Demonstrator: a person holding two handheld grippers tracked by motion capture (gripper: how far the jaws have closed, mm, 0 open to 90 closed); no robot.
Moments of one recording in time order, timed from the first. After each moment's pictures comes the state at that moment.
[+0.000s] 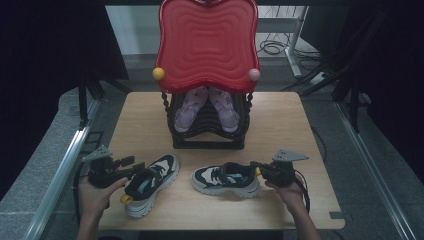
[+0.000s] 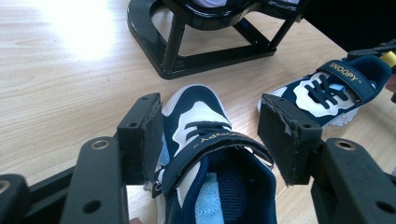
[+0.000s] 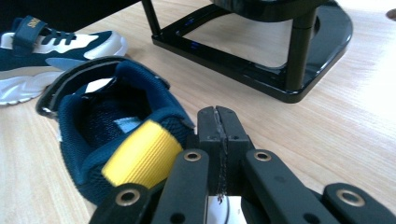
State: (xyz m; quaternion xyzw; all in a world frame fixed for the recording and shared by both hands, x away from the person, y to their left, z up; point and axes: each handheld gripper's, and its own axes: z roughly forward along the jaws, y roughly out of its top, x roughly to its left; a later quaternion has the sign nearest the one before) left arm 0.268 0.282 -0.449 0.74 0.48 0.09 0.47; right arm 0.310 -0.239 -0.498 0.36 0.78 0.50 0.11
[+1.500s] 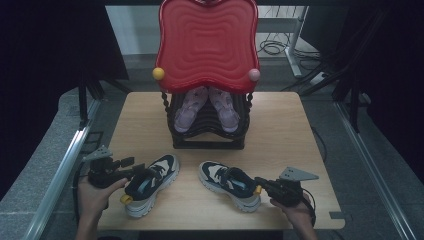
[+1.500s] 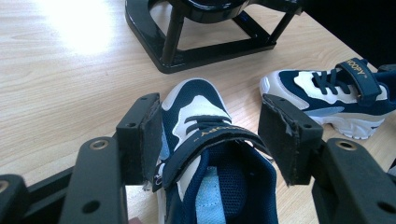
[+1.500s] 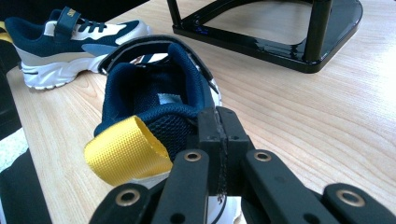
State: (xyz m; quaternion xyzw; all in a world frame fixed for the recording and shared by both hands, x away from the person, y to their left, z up) left arm 0.267 0.283 -0.448 0.74 0.47 0.09 0.47; right arm 0.255 -0.248 -0.498 0.37 0.77 0.50 0.11
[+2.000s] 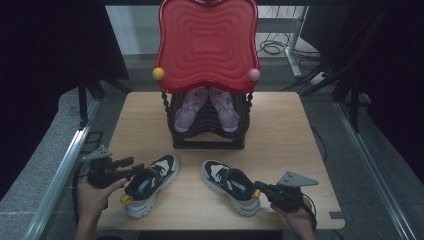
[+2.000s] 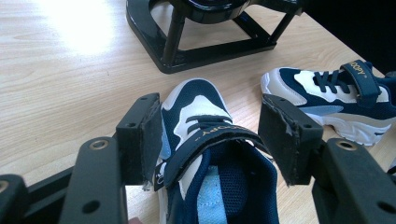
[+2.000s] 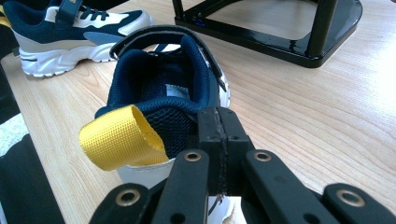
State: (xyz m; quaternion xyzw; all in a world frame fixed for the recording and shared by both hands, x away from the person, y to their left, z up) left arm 0.267 0.285 -0.449 0.74 0.47 0.09 0.47; right arm 0.241 -0.244 -0.496 0.36 0.79 0.49 0.12
